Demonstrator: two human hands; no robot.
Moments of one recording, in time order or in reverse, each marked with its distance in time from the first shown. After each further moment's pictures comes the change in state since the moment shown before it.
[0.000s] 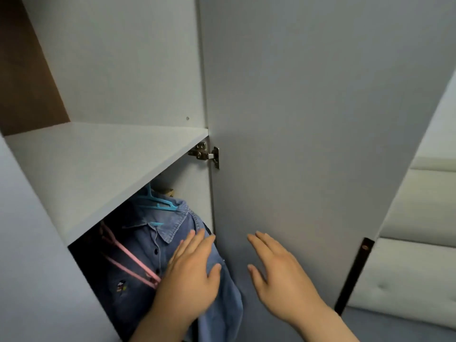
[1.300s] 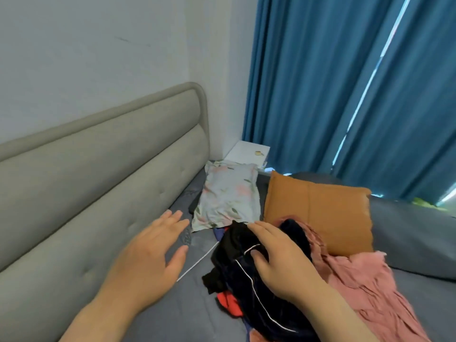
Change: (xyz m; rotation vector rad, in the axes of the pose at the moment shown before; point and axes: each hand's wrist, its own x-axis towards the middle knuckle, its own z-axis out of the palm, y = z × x) left_hand -0.044 0.427 0.118 -0.610 -0.476 1.395; right_hand -0.413 0.085 -0.209 -0.340 0.455 1.309
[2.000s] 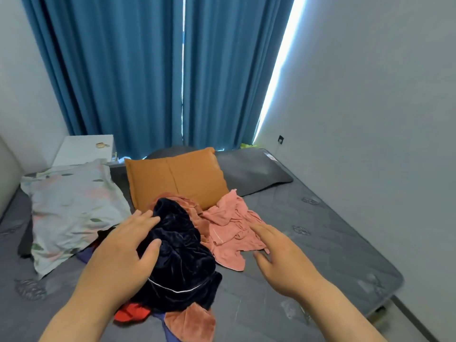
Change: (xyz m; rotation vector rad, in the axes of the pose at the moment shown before) left_hand 0.052 0.102 0.094 -0.416 -0.323 0.325; right_hand -0.206 0.036 -0.050 -0.127 0.196 0.776
